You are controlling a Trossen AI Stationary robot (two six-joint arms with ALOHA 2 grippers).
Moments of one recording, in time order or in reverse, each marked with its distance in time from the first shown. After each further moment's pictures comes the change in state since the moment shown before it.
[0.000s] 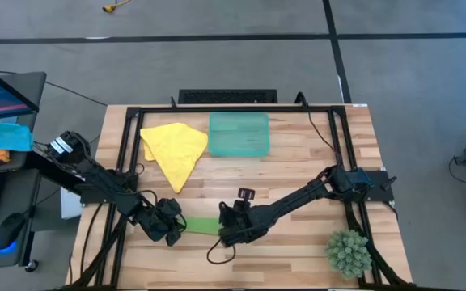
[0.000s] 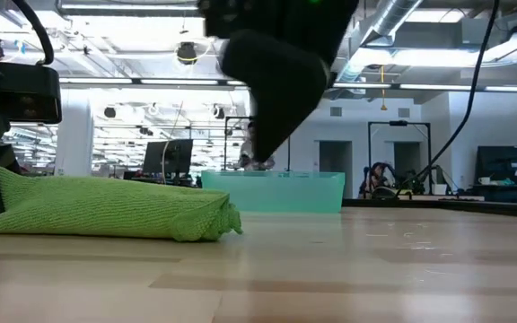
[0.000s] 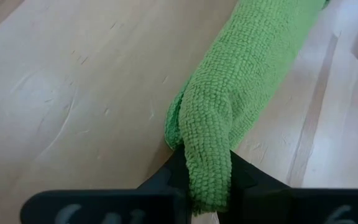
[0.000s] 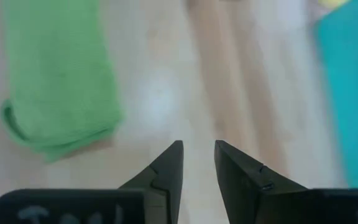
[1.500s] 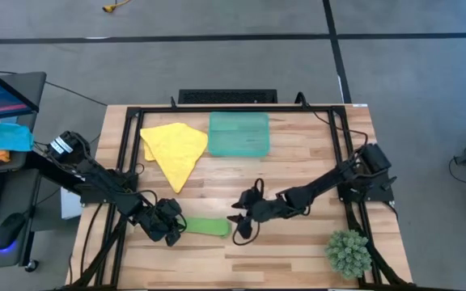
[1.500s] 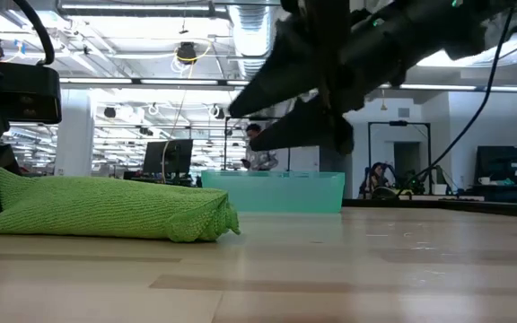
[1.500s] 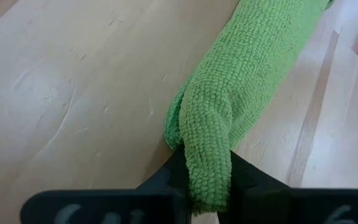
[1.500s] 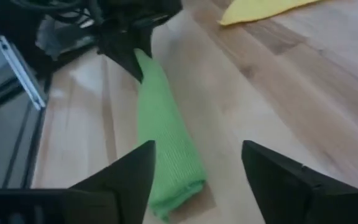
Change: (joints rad) left arm 0.002 0.004 0.004 0.000 0.014 0.000; right arm -0.059 -0.381 -0.901 1.388 -0.252 0.174
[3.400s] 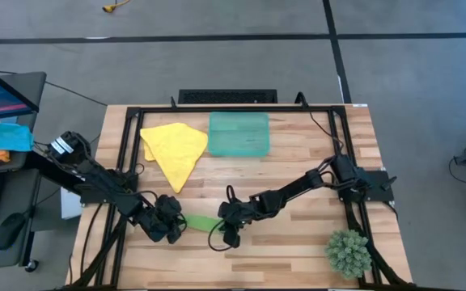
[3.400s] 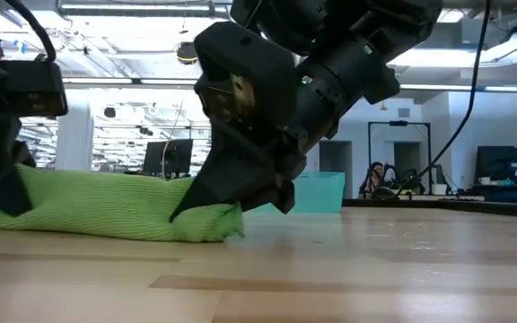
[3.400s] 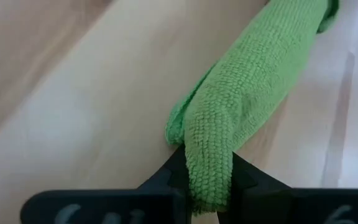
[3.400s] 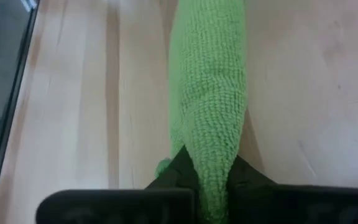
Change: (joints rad) left arm 0.007 0.003 -0.002 -0.003 -0.155 0.080; right arm -0.063 0.301 0.306 -0.220 -0.393 -0.141
